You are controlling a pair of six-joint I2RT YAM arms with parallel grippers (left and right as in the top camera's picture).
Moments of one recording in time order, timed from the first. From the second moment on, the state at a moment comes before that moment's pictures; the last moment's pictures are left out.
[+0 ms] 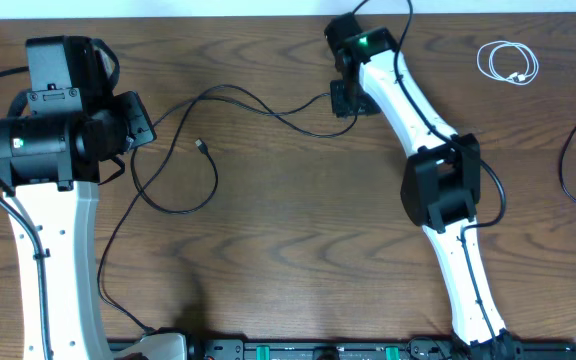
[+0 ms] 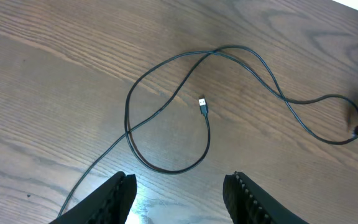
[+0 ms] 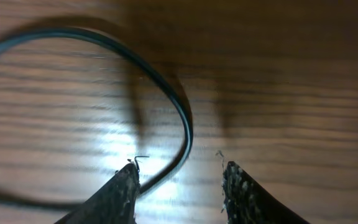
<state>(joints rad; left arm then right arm) 0.08 1.41 1.72 -1.29 -0.05 -0.26 0.39 2.61 2.44 -1.29 0.10 0.36</state>
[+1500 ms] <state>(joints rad) 0.06 1.54 1.70 -1.29 0.07 -0.26 0.12 2.43 2.27 -1.48 -0.09 0.10</state>
